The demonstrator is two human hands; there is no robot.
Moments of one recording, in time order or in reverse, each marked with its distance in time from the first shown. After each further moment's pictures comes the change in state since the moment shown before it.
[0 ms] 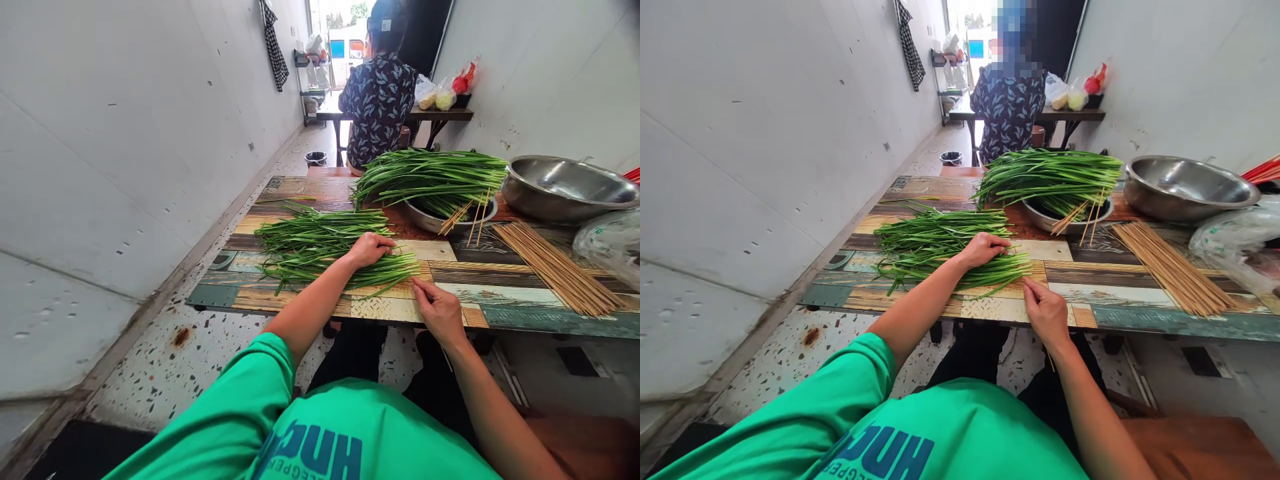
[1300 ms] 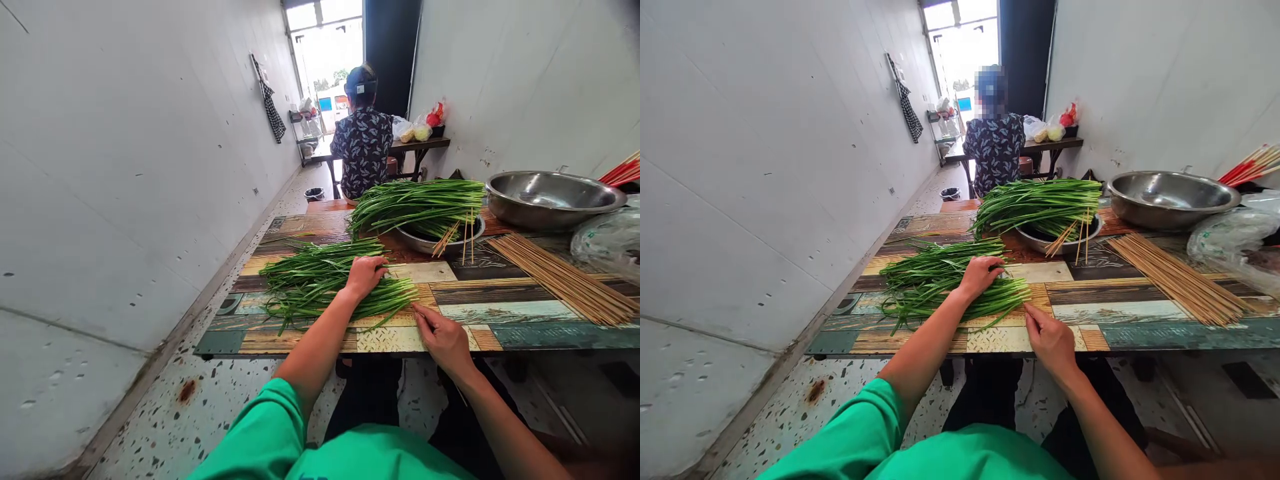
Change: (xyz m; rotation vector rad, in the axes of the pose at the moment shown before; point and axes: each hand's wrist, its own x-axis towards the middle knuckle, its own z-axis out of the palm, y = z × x) left_hand -0.002 0.004 -0.006 0.404 0.153 0.041; right_hand -0.005 0.002 0.007 -0.190 0.092 -0.125
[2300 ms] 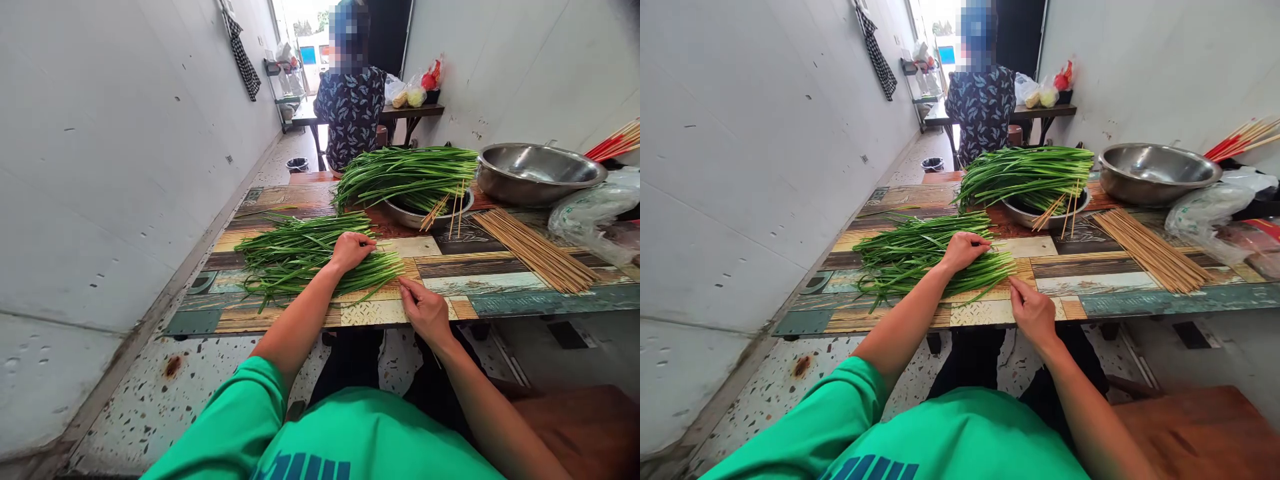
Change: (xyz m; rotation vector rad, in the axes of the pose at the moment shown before) left_hand 0.000 0.007 -0.003 -0.256 -0.002 -0.132; right_hand -0.001 -0.007 -0.003 0.056 -0.024 0.070
